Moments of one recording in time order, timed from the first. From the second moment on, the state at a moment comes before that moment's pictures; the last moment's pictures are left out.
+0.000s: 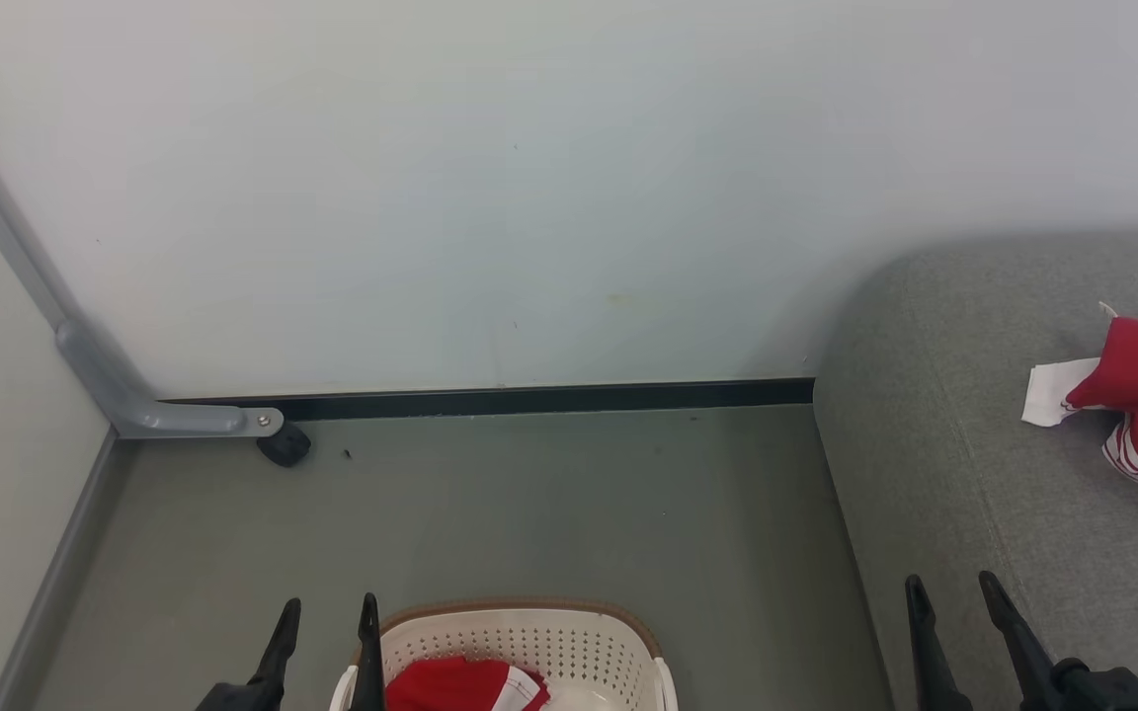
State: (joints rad) left arm -0.05 0.09 -0.25 0.28 -0.39 0.12 -0.24; right arm 0.00 -0.16 0.19 0.19 0.30 -0.03 -0.26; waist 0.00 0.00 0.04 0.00
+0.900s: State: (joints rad) left arm -0.03 0.06 -0.24 0.26 -0.35 0.12 -0.25; right arm 0.02 -0.19 0.18 0.09 0.29 -0.05 -0.23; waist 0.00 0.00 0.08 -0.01
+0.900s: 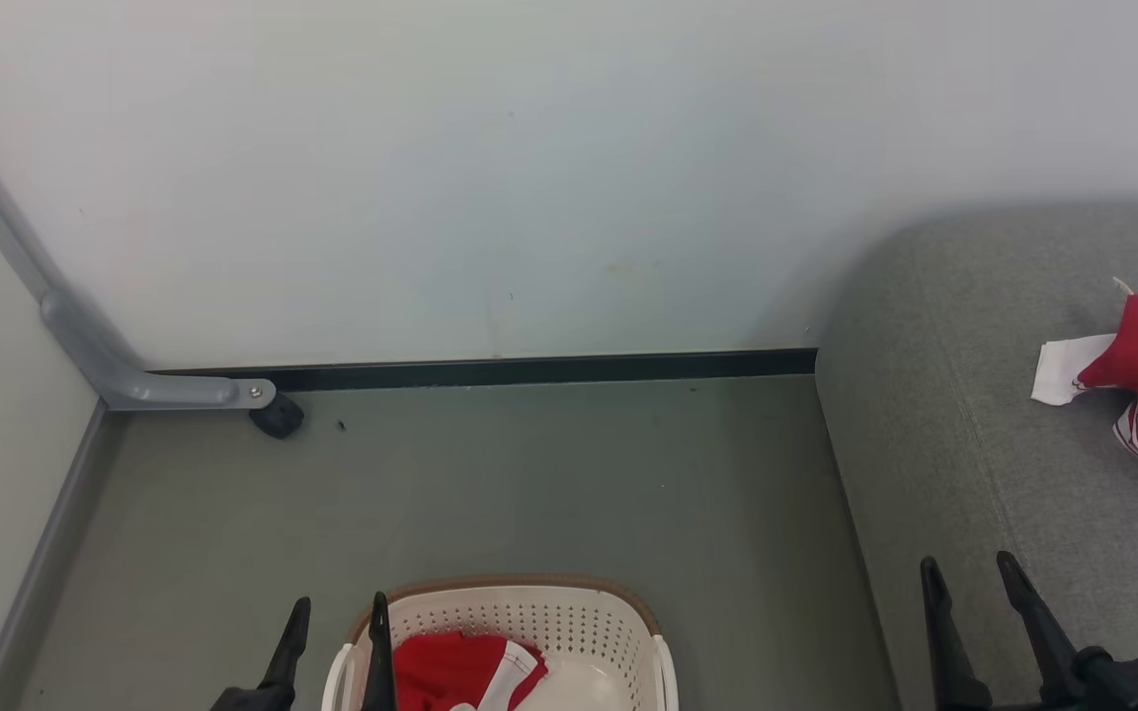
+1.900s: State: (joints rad) left arm -0.31 0.05 -0.48 0.58 -0.39 0.12 -0.18; right arm -0.17 -0.27 0.15 -0.16 0.25 -0.04 -0.15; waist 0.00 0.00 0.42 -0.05
